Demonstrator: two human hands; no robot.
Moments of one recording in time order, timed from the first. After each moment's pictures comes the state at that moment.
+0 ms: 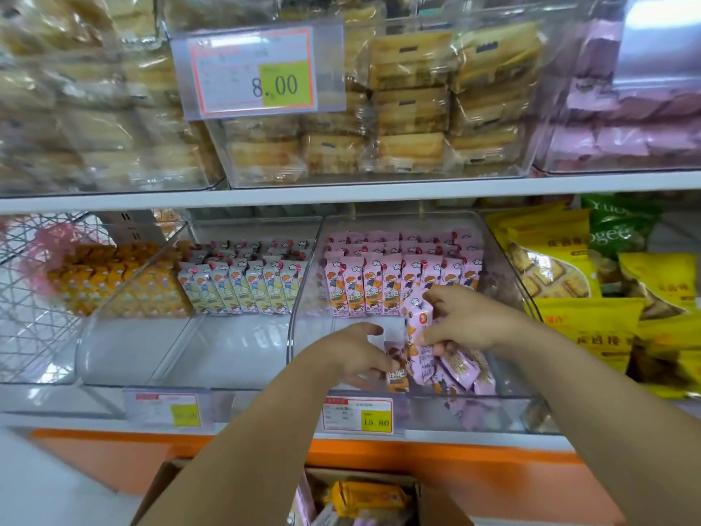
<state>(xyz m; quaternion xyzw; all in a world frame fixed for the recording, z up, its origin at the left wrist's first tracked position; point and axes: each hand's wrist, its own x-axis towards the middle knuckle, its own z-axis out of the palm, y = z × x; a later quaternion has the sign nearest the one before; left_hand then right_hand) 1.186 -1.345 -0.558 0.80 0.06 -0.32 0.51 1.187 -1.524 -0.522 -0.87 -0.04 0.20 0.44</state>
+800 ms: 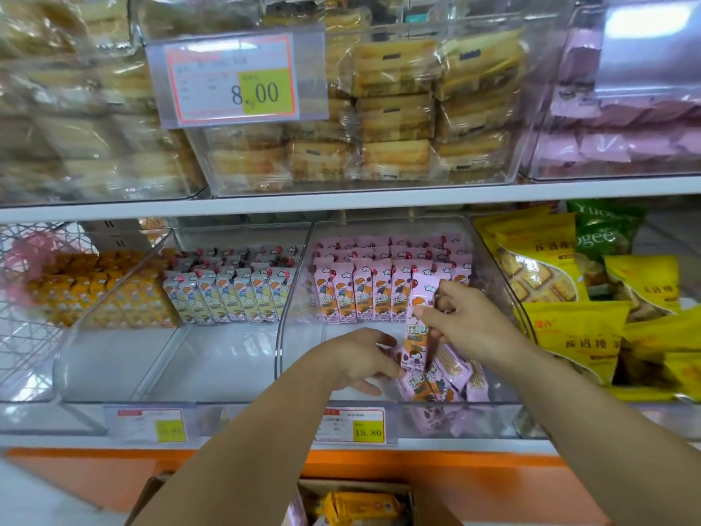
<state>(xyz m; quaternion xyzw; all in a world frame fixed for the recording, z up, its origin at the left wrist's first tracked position) 1.193 -1.363 -0.556 0.79 0.02 -0.36 0.49 1.170 -1.526 -0.521 -0.88 0.00 0.03 0.48</state>
